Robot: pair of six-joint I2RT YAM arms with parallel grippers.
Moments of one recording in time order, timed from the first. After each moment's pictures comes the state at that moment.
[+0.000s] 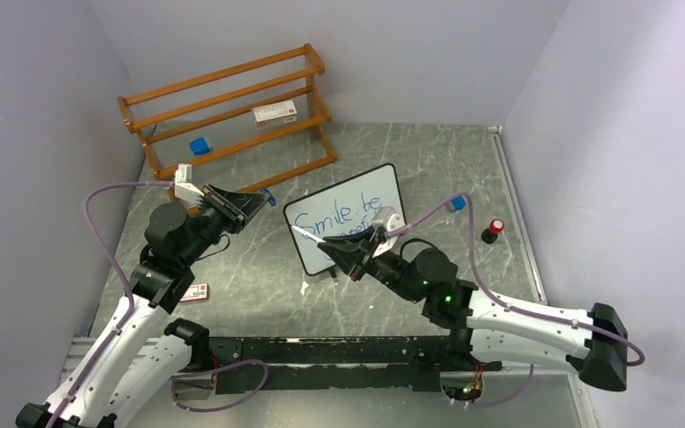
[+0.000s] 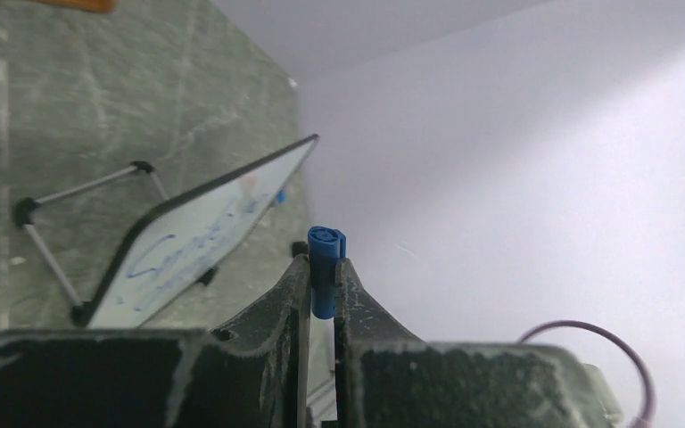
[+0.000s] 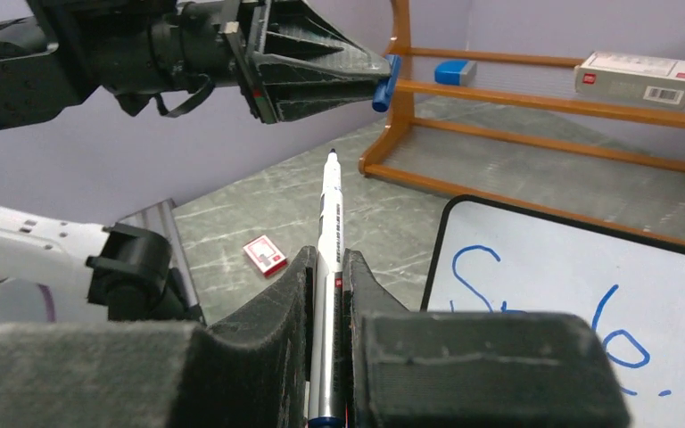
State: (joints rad) left arm -0.38 0.67 0.65 -0.05 0.16 -1.17; right arm 1.15 0.84 0.55 0.47 0.11 0.14
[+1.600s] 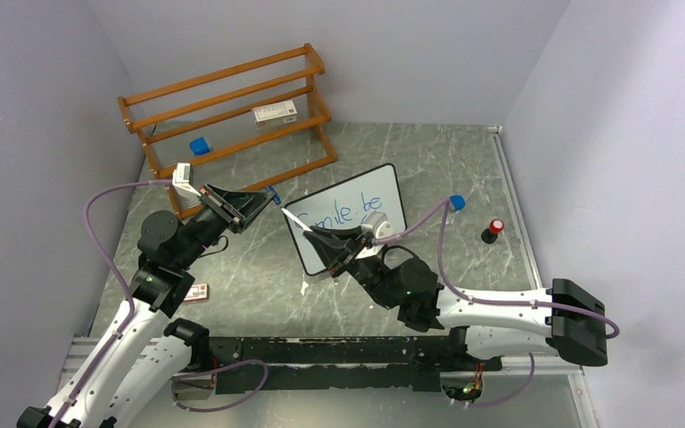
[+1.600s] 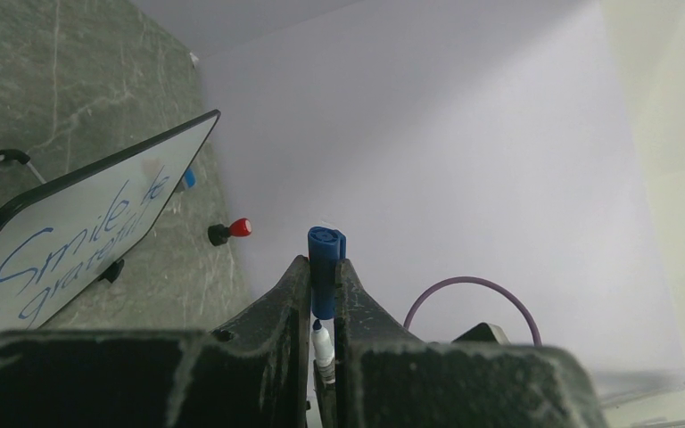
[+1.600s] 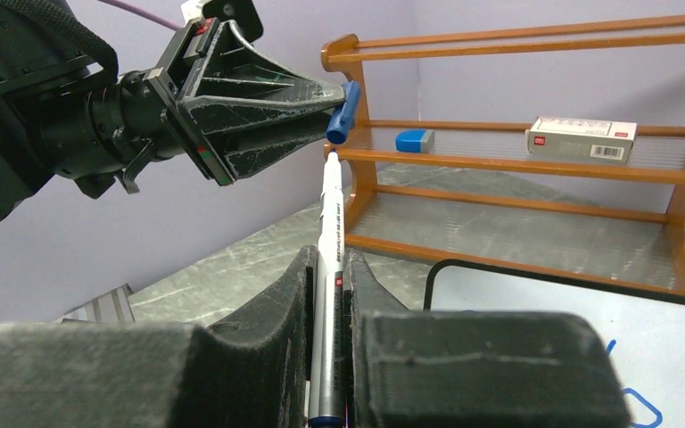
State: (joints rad) left arm -0.38 0.64 0.61 0.16 0.29 -1.32; right arm 1.28 1.10 0.53 0.93 0.37 0.02
